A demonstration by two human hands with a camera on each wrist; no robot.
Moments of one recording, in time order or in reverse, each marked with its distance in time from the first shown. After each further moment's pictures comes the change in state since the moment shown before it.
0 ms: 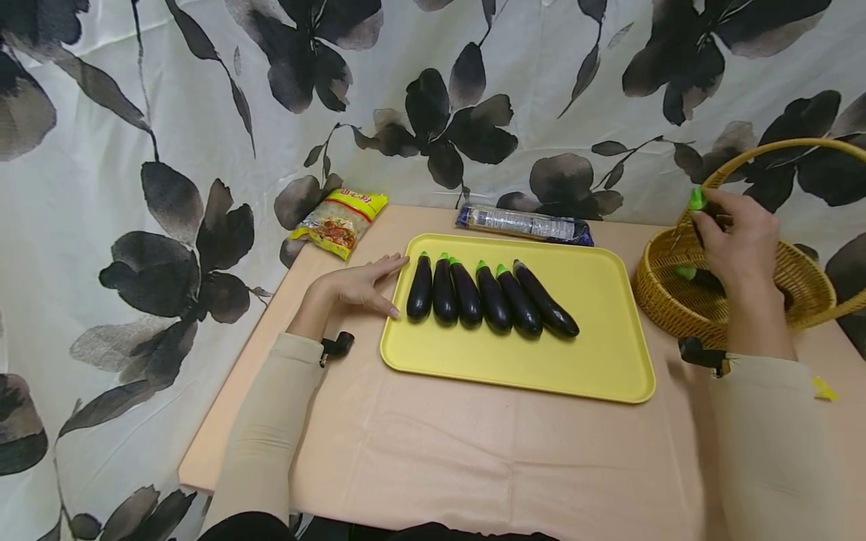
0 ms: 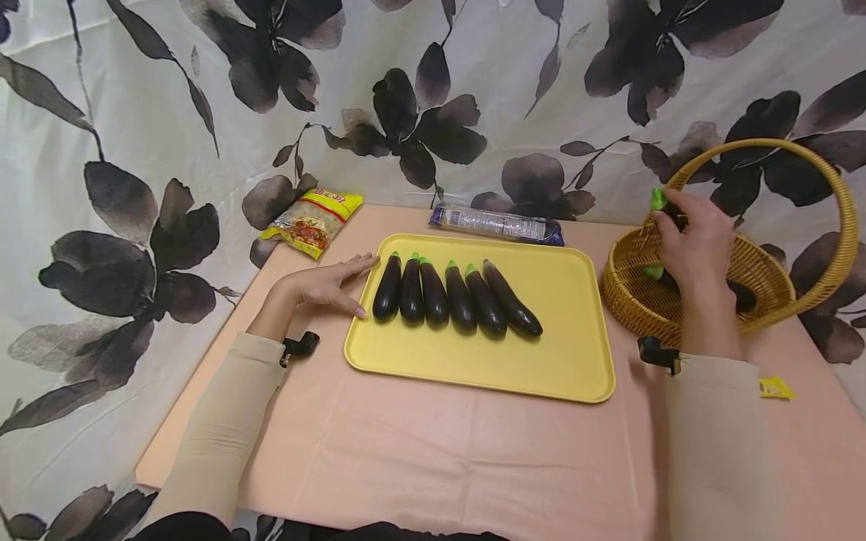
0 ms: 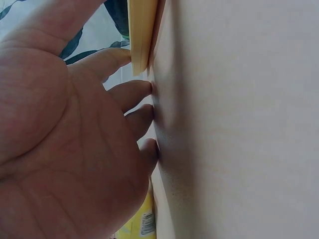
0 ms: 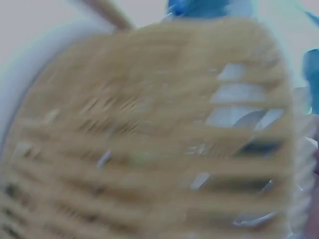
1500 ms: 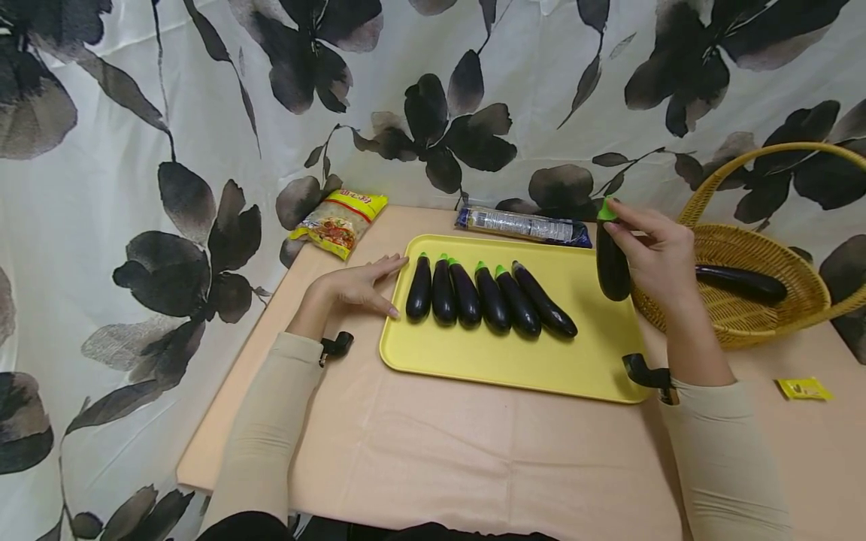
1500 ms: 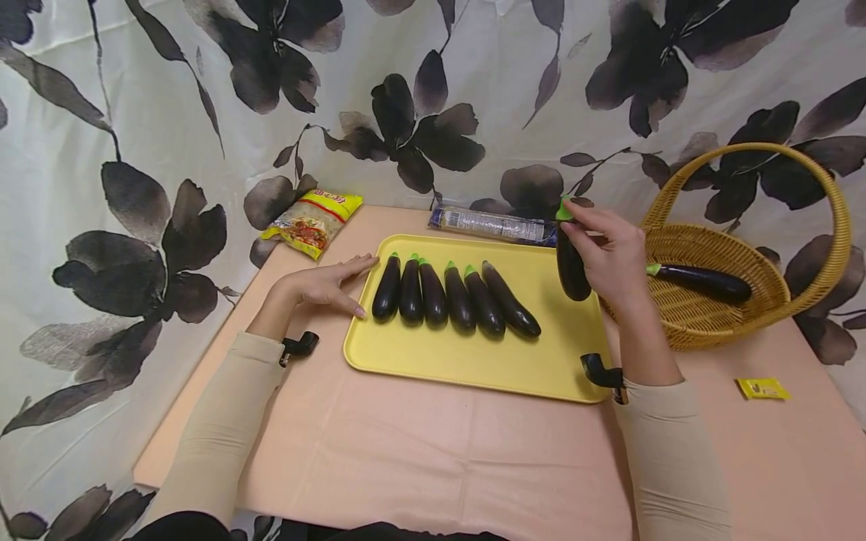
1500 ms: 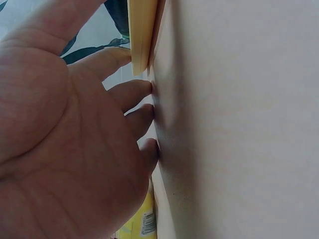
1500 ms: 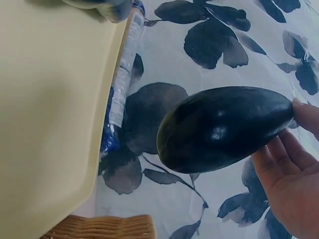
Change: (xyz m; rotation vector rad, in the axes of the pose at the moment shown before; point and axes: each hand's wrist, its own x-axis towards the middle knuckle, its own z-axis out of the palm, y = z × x) left_hand -0.002 0.005 -0.001 0.013 -0.006 0.004; right_hand -0.053 -0.100 0.034 0.505 0.006 -0.313
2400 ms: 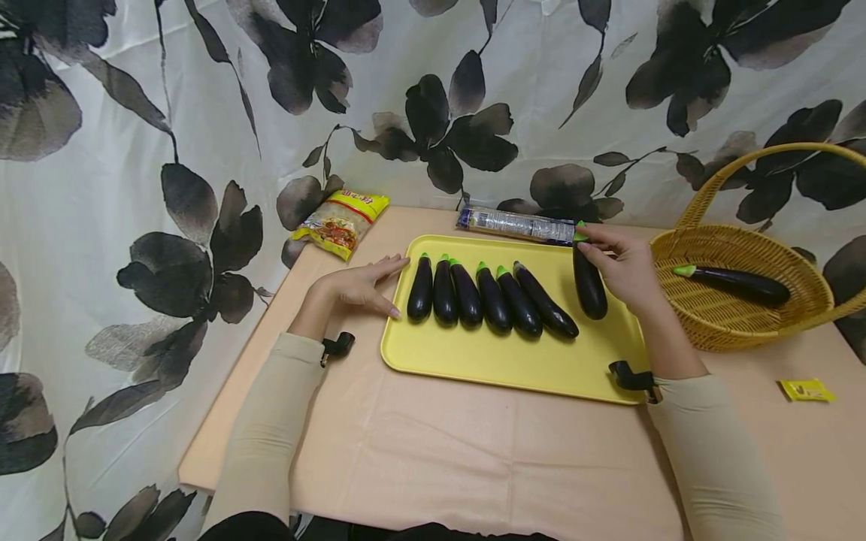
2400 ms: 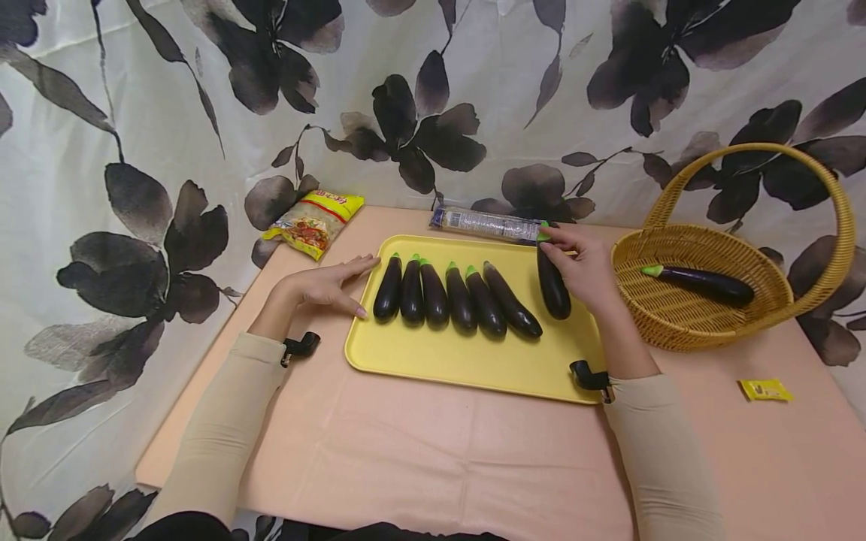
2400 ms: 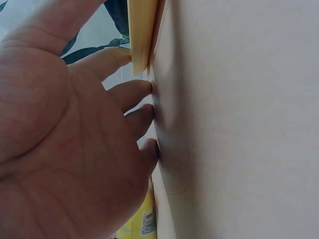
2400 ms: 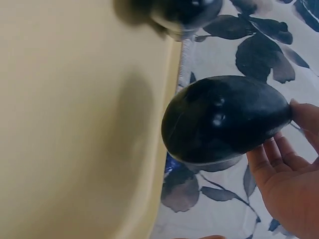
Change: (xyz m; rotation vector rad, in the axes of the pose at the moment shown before) left_hand -0.001 0.000 0.001 -0.014 0.012 0.007; right_hand -0.009 0.036 0.030 0.001 -0.221 0.185
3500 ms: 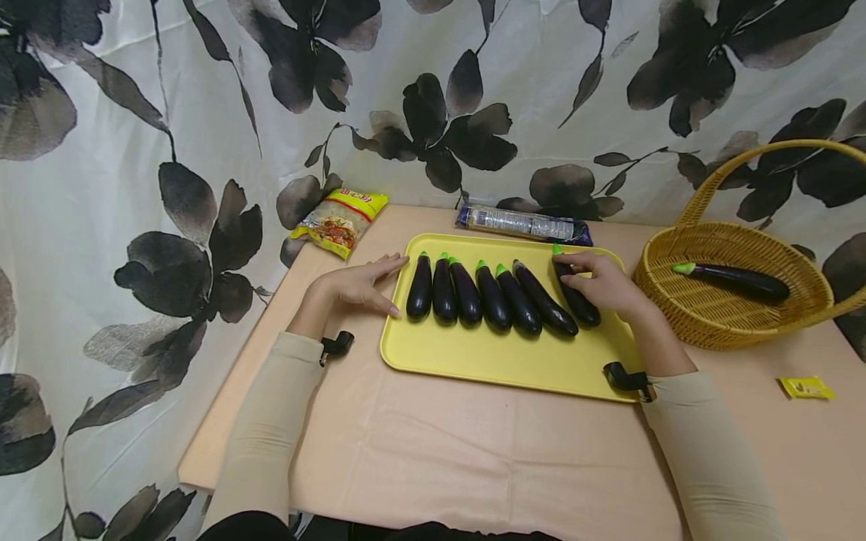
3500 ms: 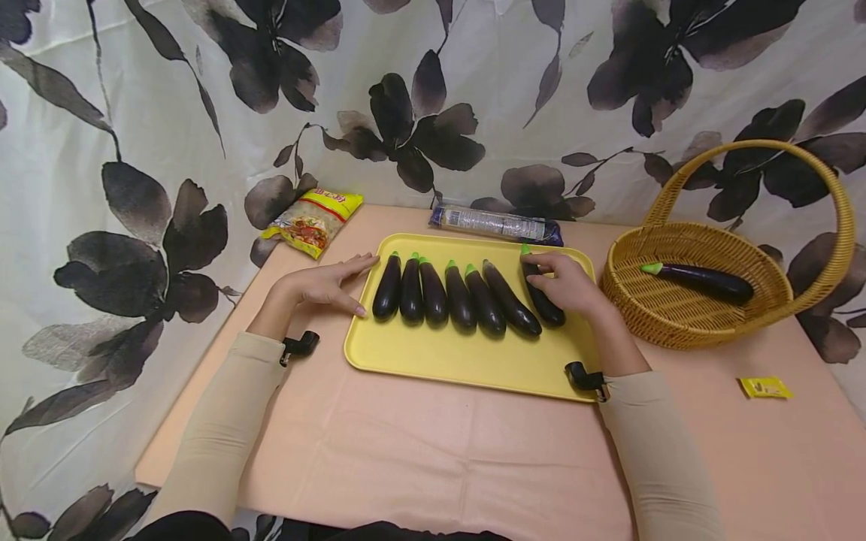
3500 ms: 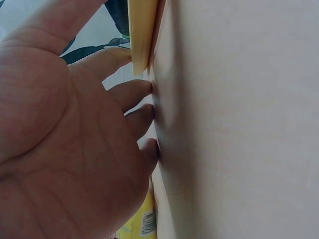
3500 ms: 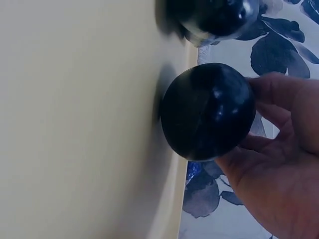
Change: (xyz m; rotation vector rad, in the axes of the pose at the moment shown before) left_hand -0.002 -0.001 -0.002 -0.003 -0.008 -0.007; right_hand -0.003 0.019 0.012 -0.132 -0.444 0.131
